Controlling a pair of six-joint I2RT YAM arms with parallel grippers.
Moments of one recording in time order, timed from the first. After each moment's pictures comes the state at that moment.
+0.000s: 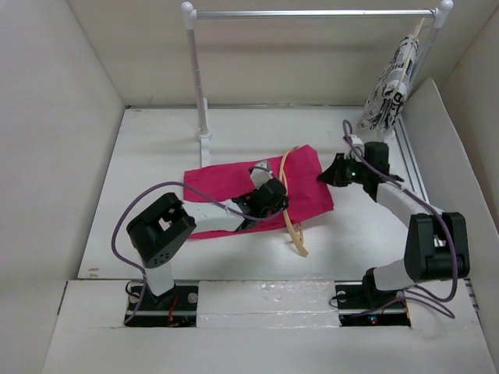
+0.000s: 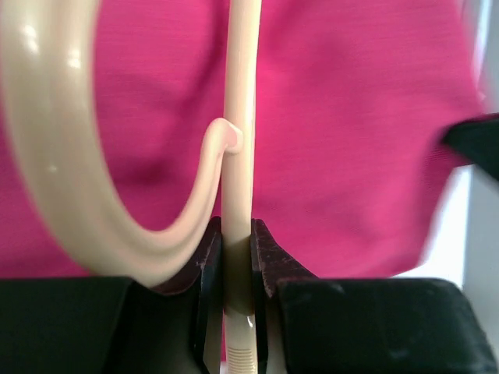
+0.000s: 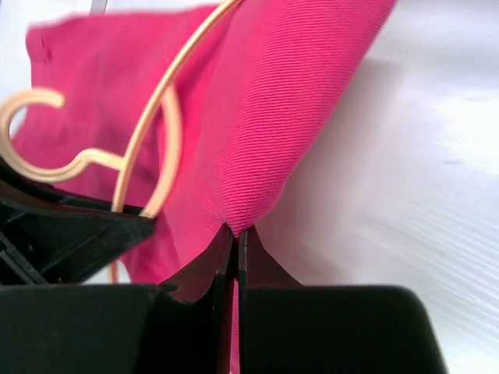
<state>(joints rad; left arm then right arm) -0.98 1.77 0.97 0.18 -0.39 -1.08 0.07 1.47 0.80 -0.02 -0.67 0.21</state>
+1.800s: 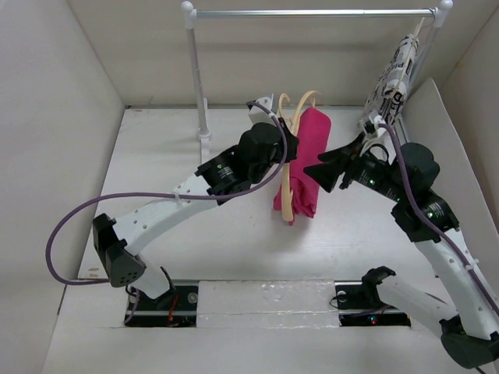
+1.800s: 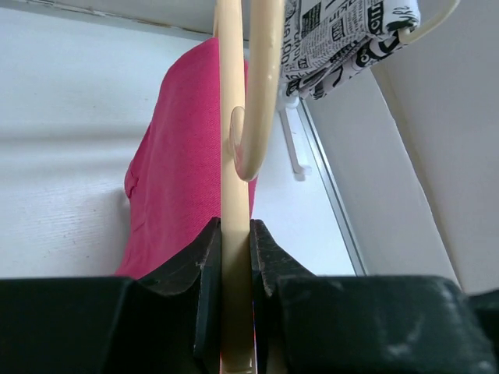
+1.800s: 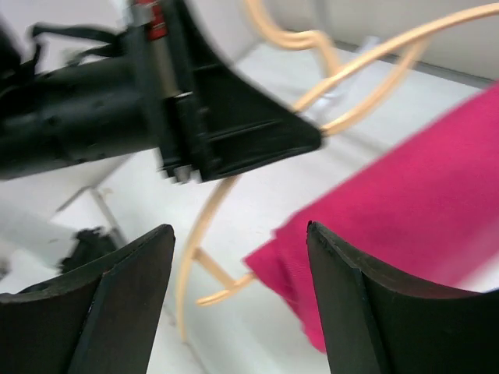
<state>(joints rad) -1.00 1.50 1.54 -0.28 -0.46 -0.70 0.41 0.87 1.17 -0.38 -0.45 0.30</state>
